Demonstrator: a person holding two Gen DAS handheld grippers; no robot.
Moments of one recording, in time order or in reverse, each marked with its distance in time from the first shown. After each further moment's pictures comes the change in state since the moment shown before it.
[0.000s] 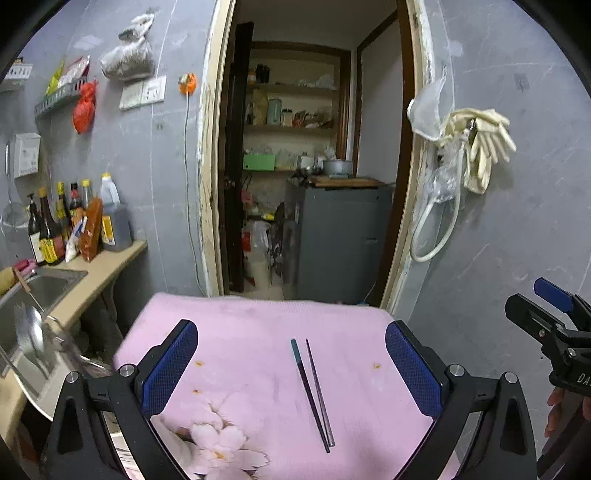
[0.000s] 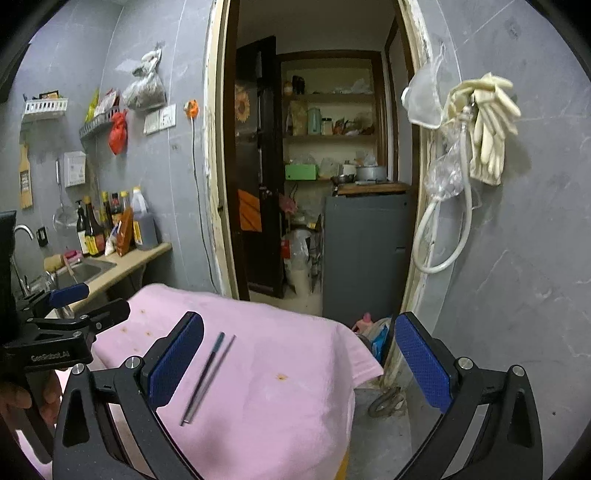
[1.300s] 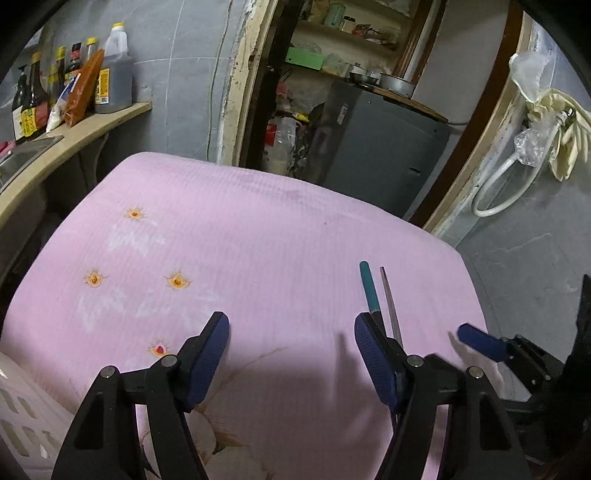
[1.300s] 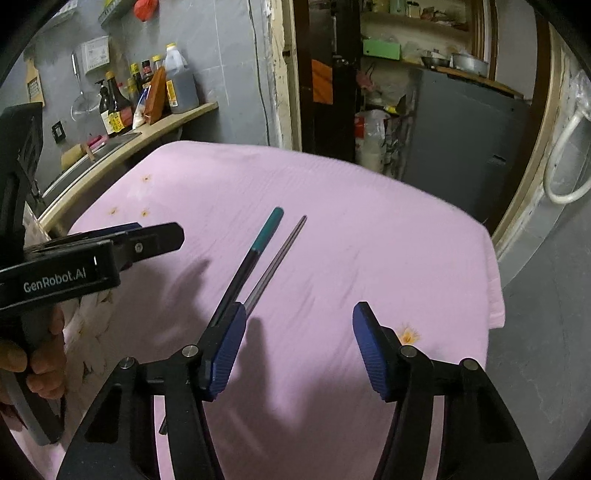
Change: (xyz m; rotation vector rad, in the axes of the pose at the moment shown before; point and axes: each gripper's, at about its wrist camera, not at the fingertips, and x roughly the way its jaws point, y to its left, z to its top) left arm 0.155 0.067 -0.067 -0.241 0.370 -0.003; right arm 0.190 0.092 -0.104 -0.124 0.497 0.245
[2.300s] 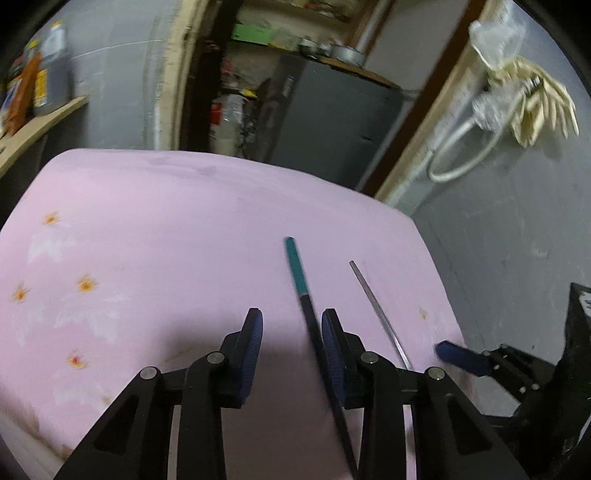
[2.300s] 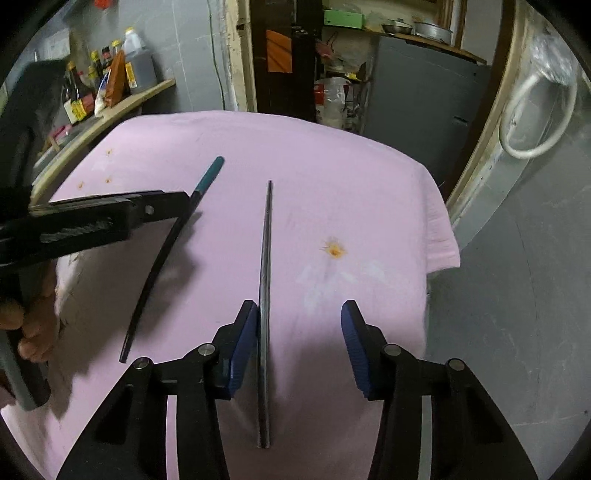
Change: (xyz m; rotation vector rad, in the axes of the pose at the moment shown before) left arm 0.030 -0.041 0.006 0.123 0.124 -0.159; right arm -0.020 -0.036 -0.032 0.074 0.117 -0.122
